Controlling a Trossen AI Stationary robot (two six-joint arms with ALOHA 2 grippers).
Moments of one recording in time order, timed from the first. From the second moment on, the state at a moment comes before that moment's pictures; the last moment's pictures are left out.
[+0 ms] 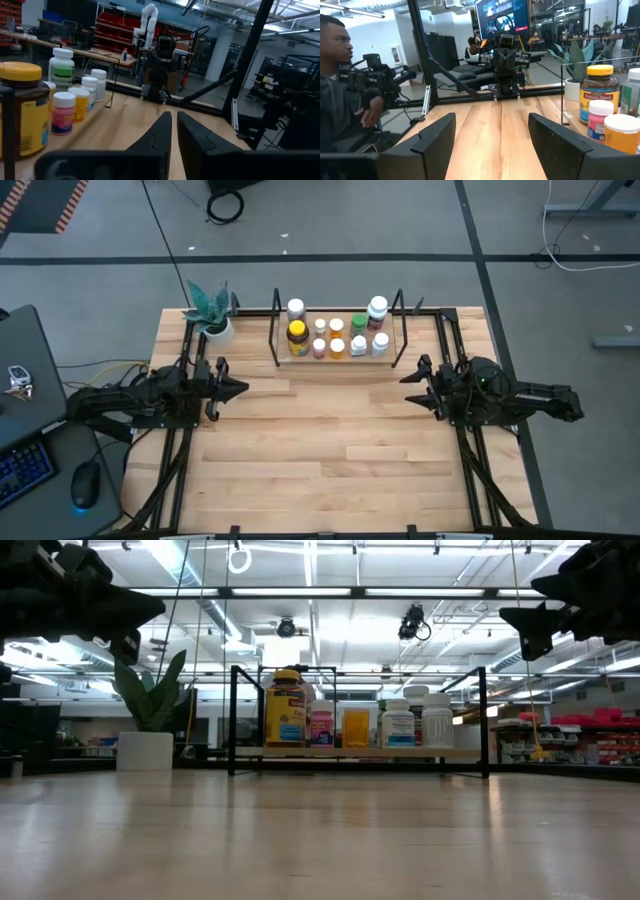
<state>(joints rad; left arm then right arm) 0.09 0.03 0.01 0.15 0.04 -0.27 -0.17 0.01 0.04 0.08 -0.31 0.16</state>
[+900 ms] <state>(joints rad) 0.09 0.03 0.01 0.15 0.04 -0.27 -0.17 0.01 0.04 0.07 -0.31 0.16</state>
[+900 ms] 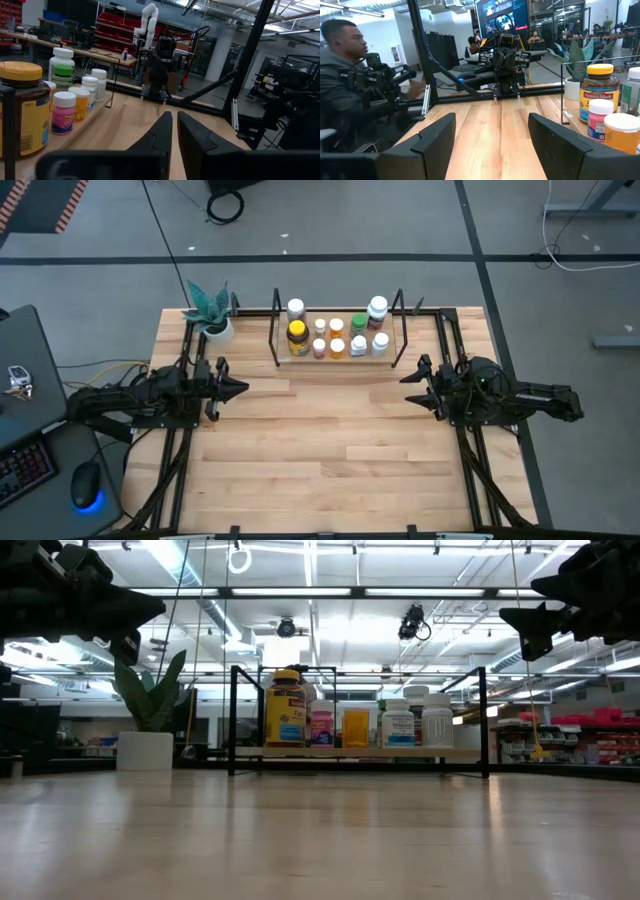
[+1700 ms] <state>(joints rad) 0.09 0.03 0.01 0.15 0.04 -0.27 -0.17 0.01 0.04 0.07 -0.31 0.16</state>
